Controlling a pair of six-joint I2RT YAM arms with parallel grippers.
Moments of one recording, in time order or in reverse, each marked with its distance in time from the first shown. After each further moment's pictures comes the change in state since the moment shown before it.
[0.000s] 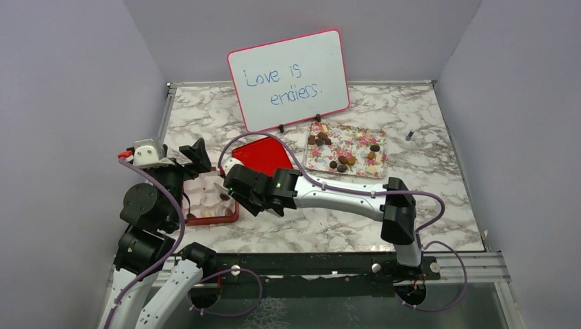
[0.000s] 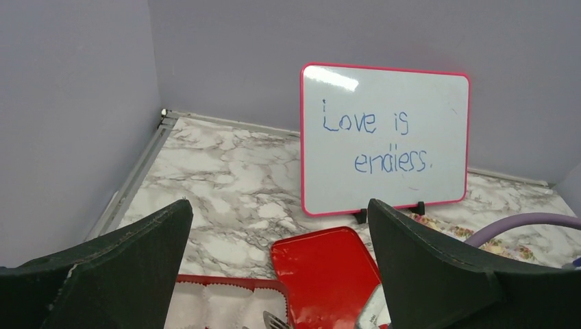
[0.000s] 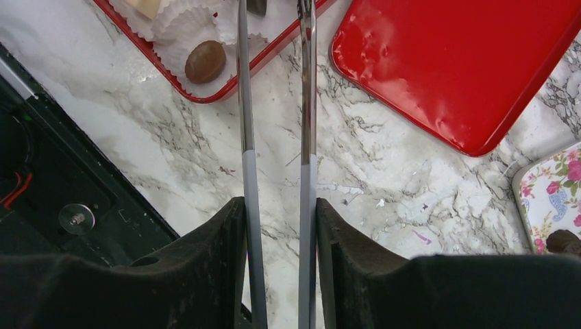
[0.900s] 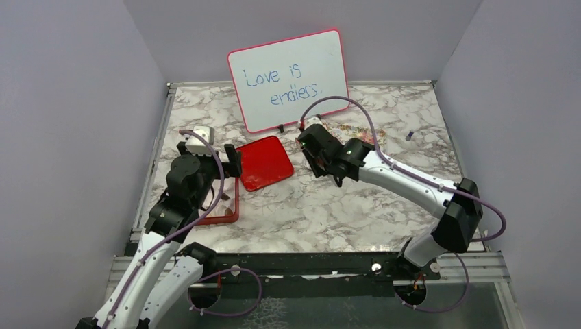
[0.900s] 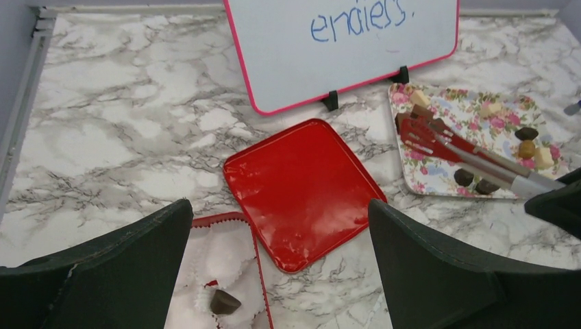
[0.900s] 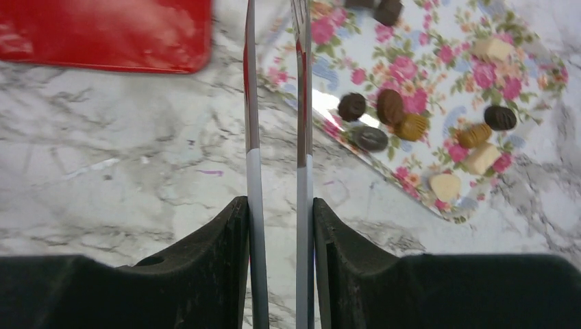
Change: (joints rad) left arm 0.000 0.177 -0.153 0.026 0.244 -0.034; right arm -0.347 -0.416 -0.418 0.011 0.130 0.035
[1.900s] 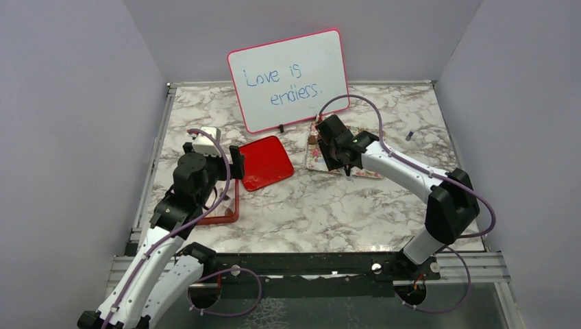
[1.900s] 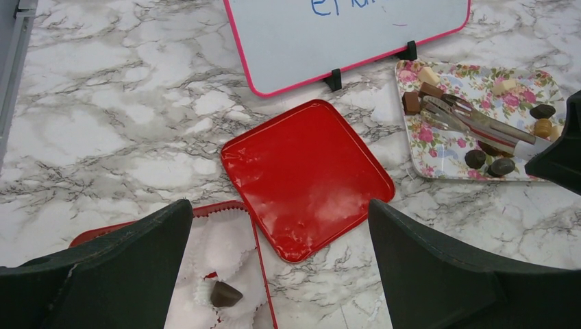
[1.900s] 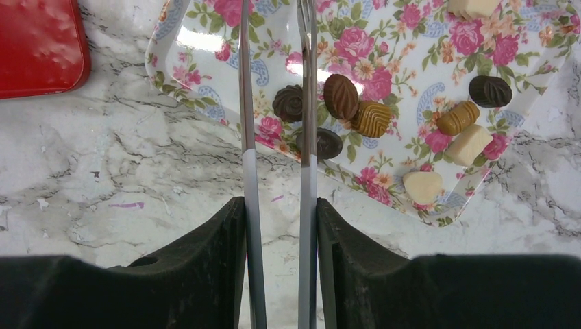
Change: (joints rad) left arm 0.000 0.056 -0.042 0.008 0.031 0.009; right arm -0.254 0.046 -0.124 0.084 -0.084 -0.054
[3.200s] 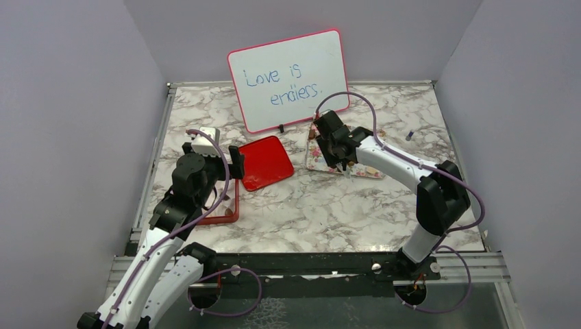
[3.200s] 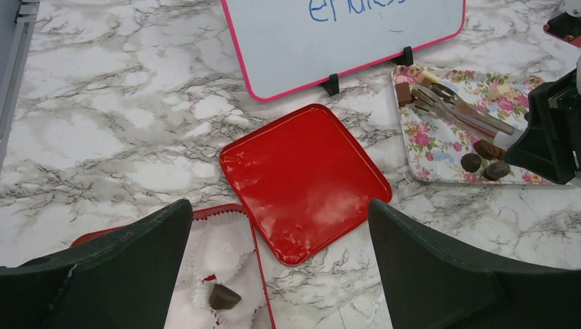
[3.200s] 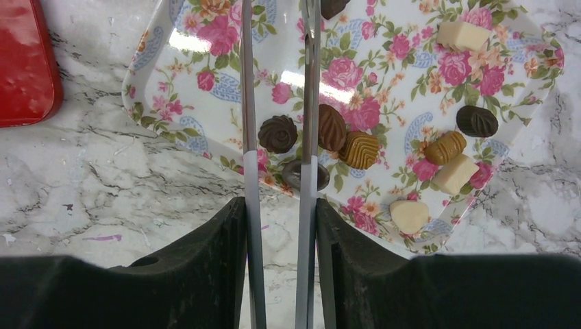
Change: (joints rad) left arm 0.000 -0.010 0.000 0.003 0.002 -0.002; right arm -0.030 0.089 0.044 0.043 0.005 -0.067
